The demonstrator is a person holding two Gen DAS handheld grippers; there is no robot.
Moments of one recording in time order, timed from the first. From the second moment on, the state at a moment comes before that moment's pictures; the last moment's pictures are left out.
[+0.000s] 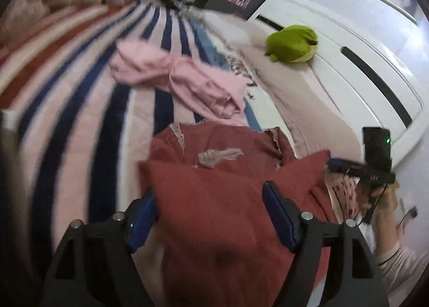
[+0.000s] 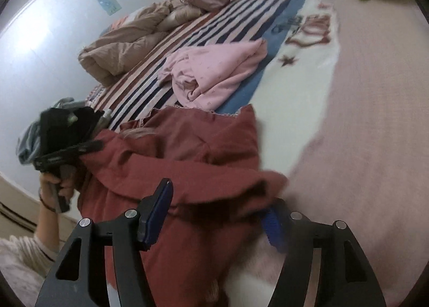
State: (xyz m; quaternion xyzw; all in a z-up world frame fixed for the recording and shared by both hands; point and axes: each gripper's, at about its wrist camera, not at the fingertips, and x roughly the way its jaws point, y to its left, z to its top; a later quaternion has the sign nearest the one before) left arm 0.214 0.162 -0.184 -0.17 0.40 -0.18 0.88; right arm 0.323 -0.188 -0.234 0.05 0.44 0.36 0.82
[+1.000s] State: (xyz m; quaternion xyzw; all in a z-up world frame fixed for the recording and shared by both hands) left arm 0.167 0.152 -0.195 -0.13 0.44 -0.14 0.87; right arm 0.254 -0.172 -0.259 0.03 0.49 0.32 0.81
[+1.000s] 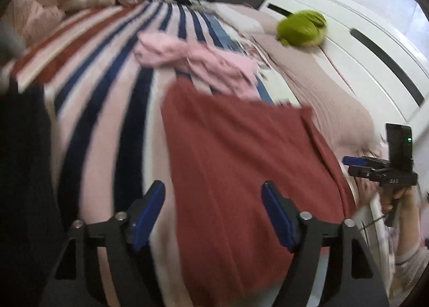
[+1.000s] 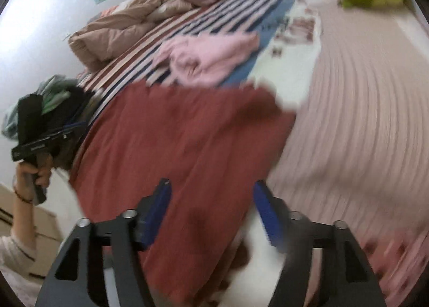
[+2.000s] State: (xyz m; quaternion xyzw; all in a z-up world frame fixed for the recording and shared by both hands) left arm 0.091 0.154 -0.232 -0.11 0.45 -0.08 0.88; right arm 0.160 -0.182 -0.299 -0.05 0.45 0.18 0.87
